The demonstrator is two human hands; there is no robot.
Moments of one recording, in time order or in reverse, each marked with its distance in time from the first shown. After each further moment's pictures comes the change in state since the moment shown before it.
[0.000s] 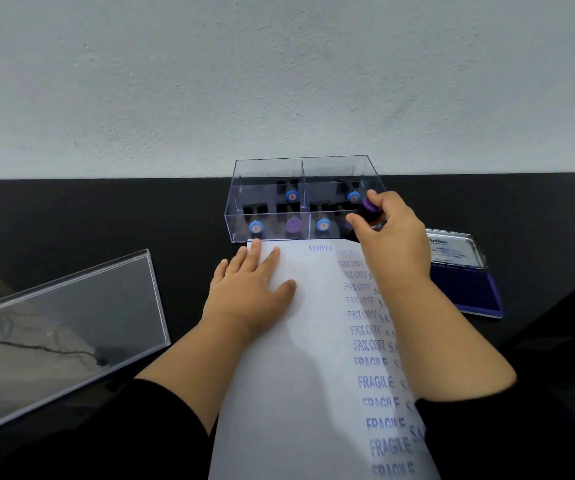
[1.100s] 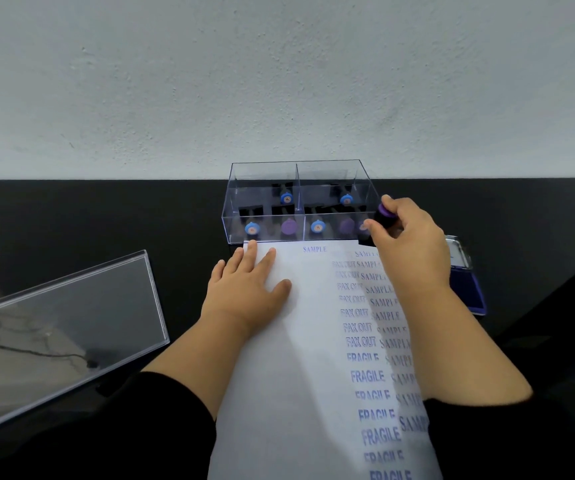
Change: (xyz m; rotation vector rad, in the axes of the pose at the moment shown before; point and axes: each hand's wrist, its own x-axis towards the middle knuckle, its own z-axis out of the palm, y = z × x) left_hand 0.001 -0.001 0.001 0.020 -0.011 0.002; right_hand -0.005 0.008 -0.027 -0.100 0.023 0.004
